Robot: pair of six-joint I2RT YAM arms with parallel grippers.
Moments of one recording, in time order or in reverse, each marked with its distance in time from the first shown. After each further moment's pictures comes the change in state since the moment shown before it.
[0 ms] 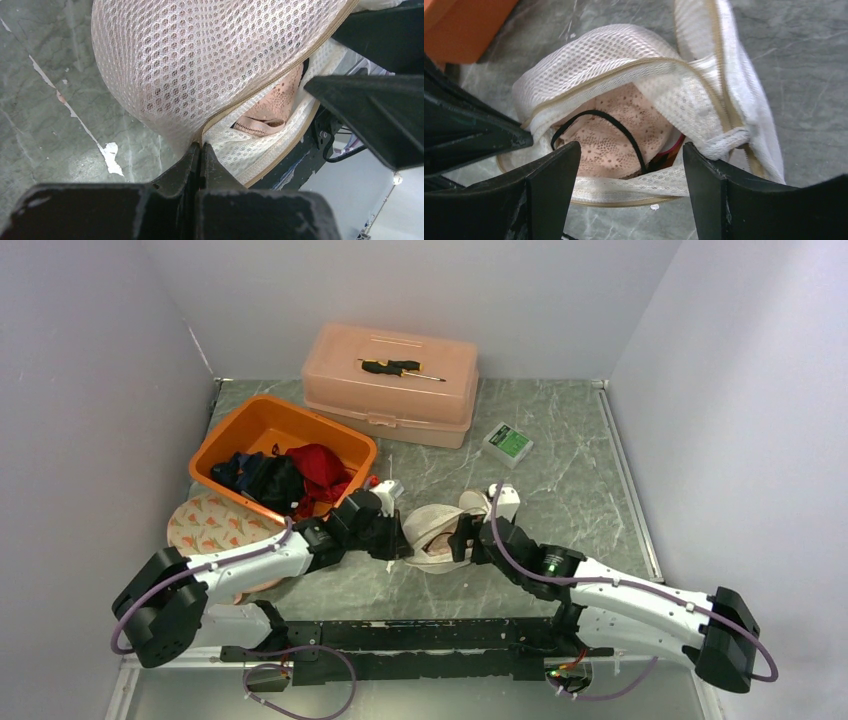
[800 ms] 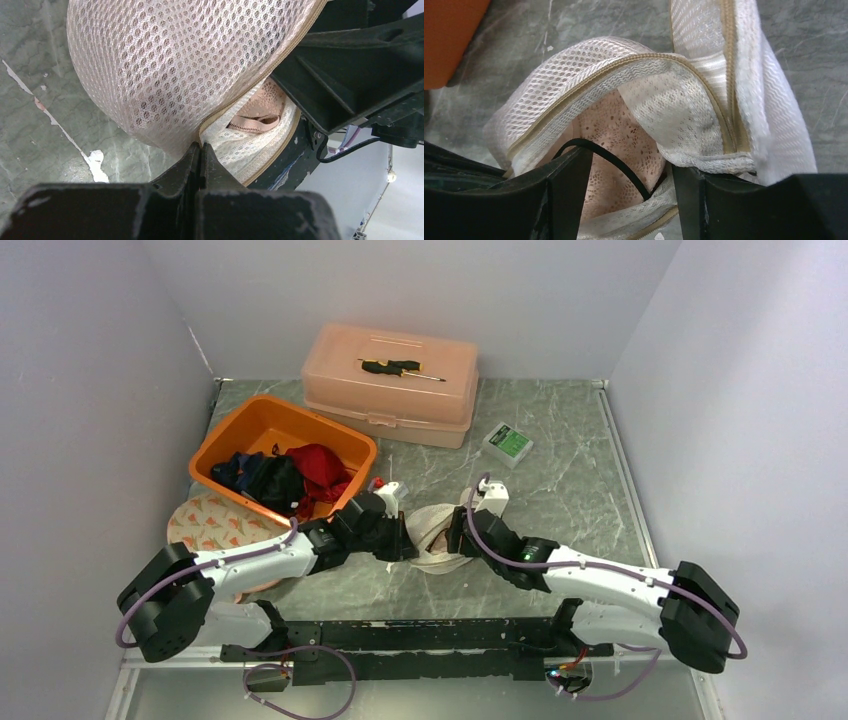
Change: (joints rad) left arm -0.028 0.028 -0.008 0.061 0.000 -0.024; right arm -0.055 0.196 -0.013 0.153 0.015 0.061
